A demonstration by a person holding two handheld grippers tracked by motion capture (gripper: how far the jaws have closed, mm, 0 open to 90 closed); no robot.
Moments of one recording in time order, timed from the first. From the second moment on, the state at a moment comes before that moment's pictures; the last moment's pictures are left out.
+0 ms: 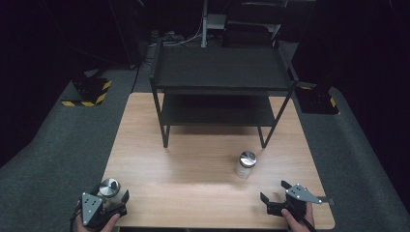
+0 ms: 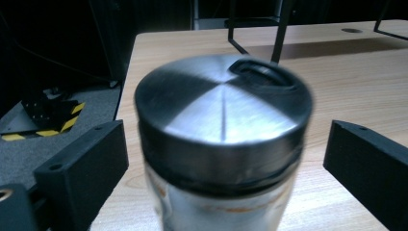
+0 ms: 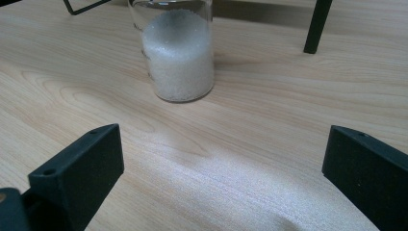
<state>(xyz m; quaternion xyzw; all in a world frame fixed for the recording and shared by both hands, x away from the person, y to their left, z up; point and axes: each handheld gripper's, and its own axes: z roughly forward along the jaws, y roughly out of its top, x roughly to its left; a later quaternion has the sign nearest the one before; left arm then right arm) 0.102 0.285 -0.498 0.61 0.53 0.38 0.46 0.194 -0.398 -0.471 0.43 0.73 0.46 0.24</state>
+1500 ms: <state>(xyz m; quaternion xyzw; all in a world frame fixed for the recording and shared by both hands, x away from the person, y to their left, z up) 0.099 0.278 -0.488 0.60 0.52 0.37 0.47 0.193 -0.399 -0.472 0.44 0.73 0.47 0.24</state>
